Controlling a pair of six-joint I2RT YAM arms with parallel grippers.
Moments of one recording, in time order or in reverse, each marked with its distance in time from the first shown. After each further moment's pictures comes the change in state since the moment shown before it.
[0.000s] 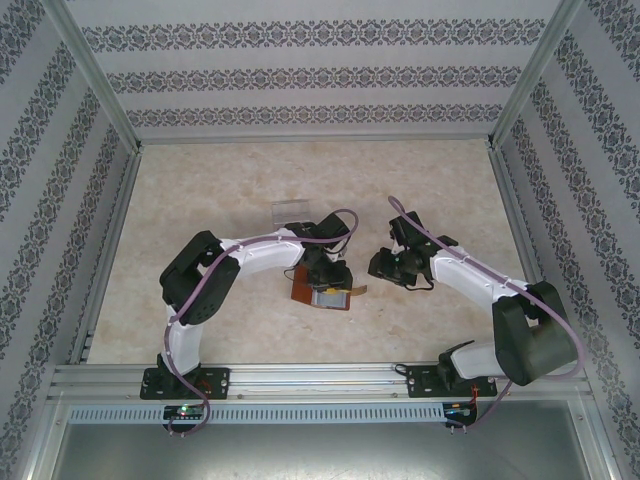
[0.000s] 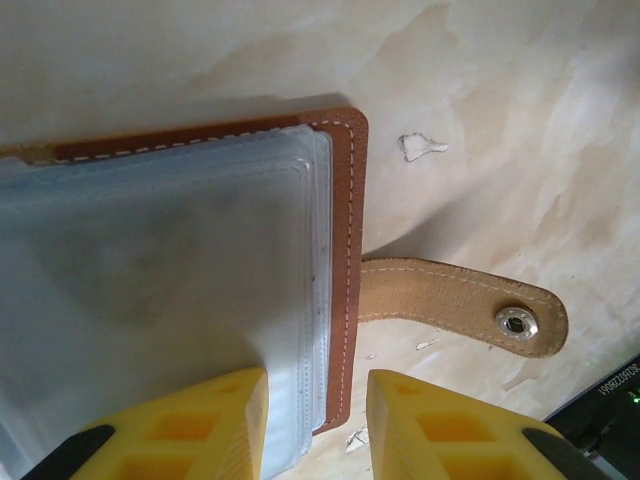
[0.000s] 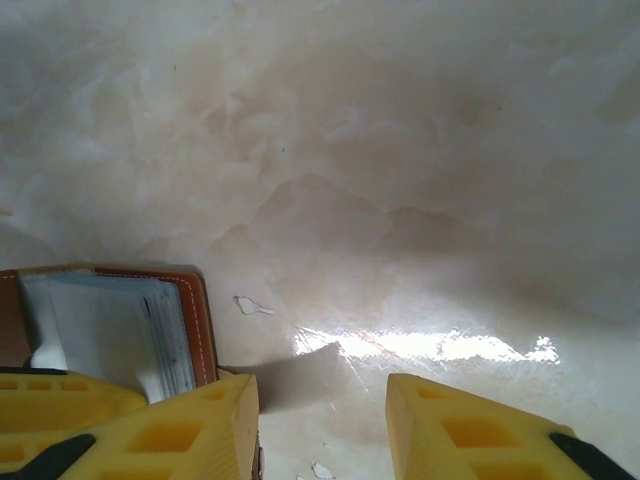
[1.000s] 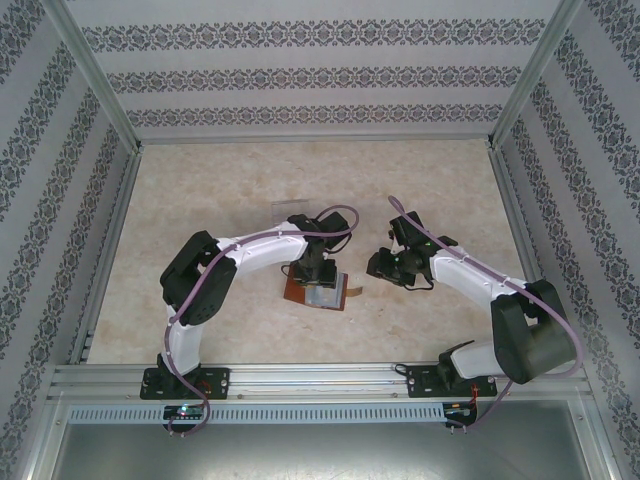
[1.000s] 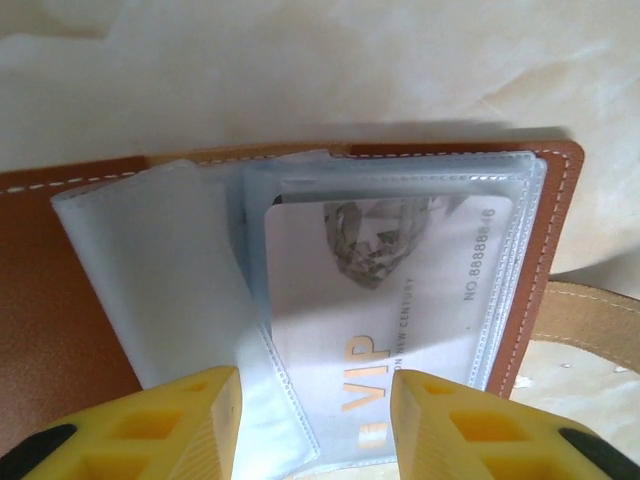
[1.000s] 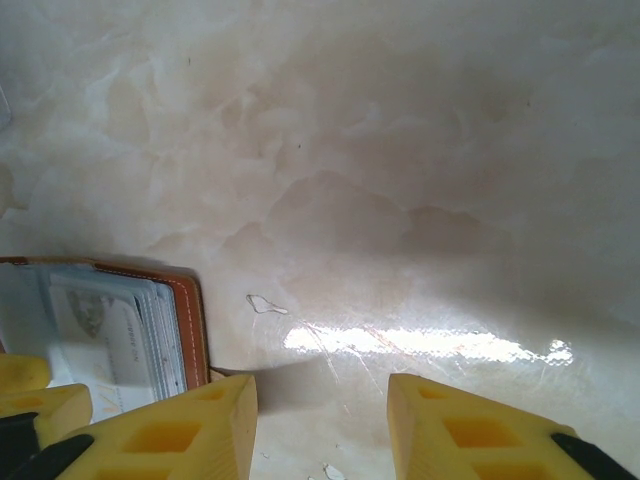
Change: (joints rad) left arm -0.011 0.001 0.113 -0.320 -0.308 0.072; right arm -0.002 0.008 -0.006 0.021 -0.030 -0.001
